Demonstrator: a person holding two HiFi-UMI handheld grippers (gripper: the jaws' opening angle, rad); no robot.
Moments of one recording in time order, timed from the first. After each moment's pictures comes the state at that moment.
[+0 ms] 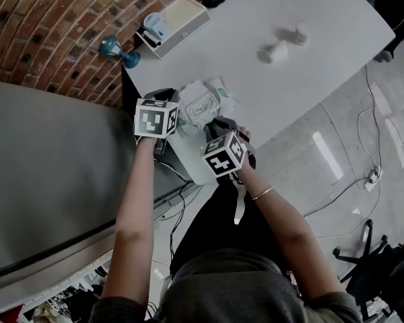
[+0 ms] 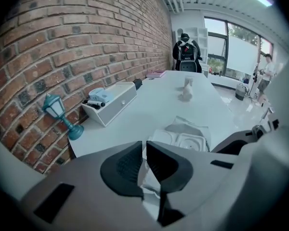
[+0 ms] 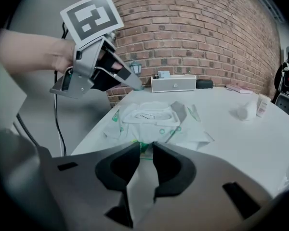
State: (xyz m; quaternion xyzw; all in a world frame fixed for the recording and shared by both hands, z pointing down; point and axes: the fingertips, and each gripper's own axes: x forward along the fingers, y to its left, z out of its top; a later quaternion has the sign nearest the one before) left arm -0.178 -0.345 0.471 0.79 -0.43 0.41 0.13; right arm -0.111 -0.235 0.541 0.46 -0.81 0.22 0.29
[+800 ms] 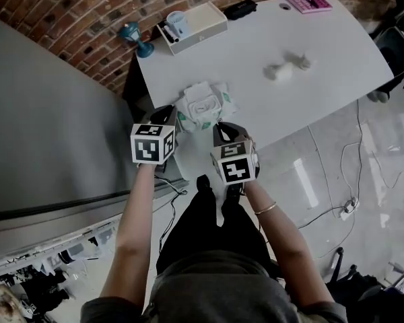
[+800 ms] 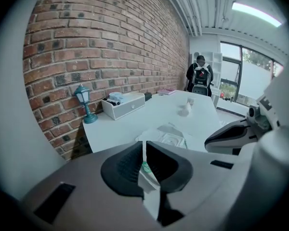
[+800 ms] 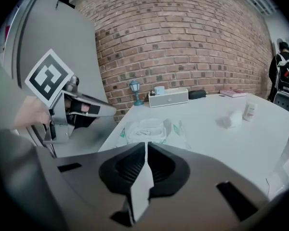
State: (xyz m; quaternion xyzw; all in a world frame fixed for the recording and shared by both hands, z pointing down) left arm -0.199 -0.268 0.445 0.79 -0.52 0.28 0.17; right arm -0.080 -0.215 0.478 0.47 -0.83 0.22 0.22
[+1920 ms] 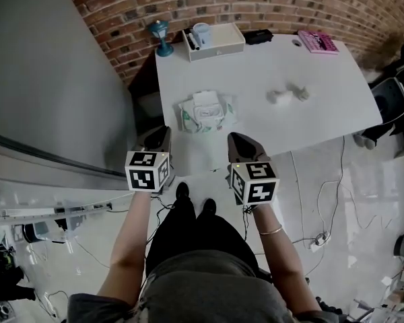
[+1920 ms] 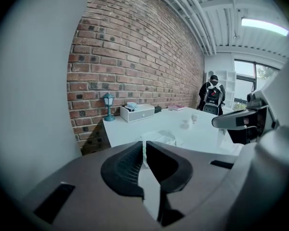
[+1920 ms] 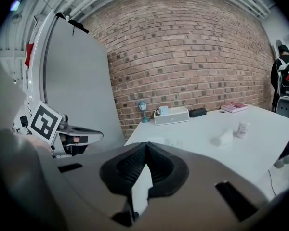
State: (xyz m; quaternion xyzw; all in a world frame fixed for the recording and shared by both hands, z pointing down) left arm -0.223 -0.175 0.415 0.76 -0.60 0.17 0.17; right arm -0.044 -0.179 0.397 0.45 -0.86 0.17 0.15
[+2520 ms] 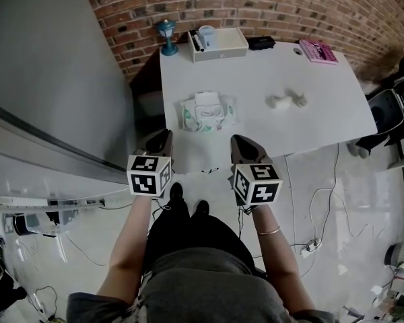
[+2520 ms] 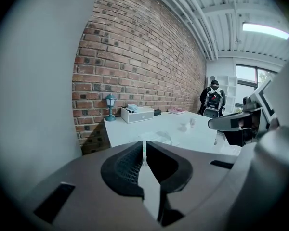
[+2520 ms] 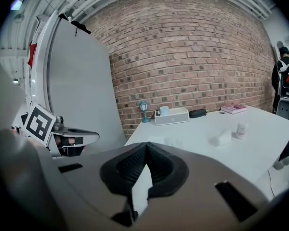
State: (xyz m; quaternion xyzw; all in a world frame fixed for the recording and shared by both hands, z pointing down) left arm -0.219 -0.151 0.411 0.76 -0.61 0.14 0.17; right arm -0.037 -0.170 0.395 0.45 -0.87 0.16 0.16
